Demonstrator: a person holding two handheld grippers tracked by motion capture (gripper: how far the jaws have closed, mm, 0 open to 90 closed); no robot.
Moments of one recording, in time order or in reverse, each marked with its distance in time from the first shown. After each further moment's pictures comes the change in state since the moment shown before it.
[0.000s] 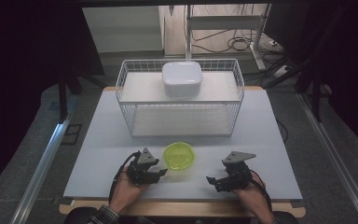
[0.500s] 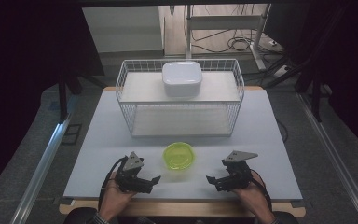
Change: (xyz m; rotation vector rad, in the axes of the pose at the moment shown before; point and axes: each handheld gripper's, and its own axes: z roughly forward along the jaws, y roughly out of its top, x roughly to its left) left arm -0.001 -0.020 -0.032 -0.079 0.053 -0.053; right arm -0.002 -0.001 -0.001 -0.027 0.027 0.030
